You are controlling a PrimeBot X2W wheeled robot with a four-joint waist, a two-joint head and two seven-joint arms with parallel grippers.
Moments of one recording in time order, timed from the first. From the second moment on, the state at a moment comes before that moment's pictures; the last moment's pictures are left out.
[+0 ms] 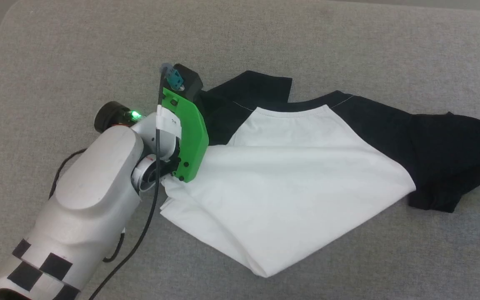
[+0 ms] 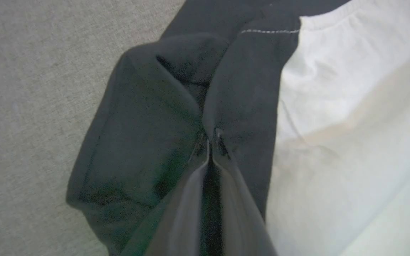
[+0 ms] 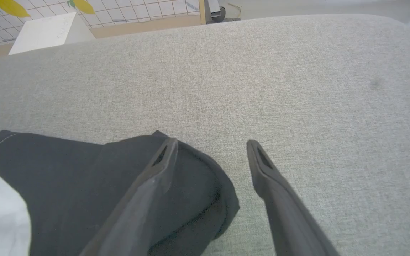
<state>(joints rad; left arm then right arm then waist) -0.83 0.36 -0.71 0.37 -0.69 -0.13 0.71 -0.31 -0.05 -0.44 -0.13 0.07 0.13 0.64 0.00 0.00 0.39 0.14</state>
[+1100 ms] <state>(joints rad) -0.74 0.48 -0.55 0.05 -0.75 0.09 0.48 -0.31 -0.05 -0.43 -0.12 0.06 0.13 0.64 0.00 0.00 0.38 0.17</state>
